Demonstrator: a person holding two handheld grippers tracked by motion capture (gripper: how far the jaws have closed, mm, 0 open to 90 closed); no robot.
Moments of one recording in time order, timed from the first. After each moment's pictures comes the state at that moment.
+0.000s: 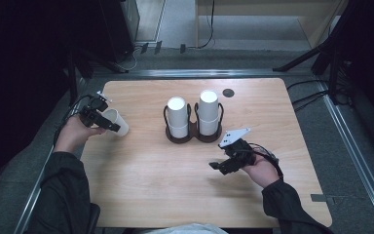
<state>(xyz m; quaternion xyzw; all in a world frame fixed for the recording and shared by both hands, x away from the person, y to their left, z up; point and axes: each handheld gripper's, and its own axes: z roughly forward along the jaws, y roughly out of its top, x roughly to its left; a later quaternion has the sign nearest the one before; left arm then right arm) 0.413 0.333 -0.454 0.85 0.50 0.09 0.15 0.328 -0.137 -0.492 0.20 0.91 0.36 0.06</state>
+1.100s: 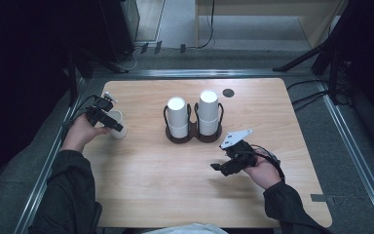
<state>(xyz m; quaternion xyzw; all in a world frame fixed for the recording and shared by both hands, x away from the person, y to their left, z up) 0.424 0.320 -0.467 0.84 0.52 0.10 0.11 0.324 -0.141 -0.493 0.20 0.91 0.35 0.07</state>
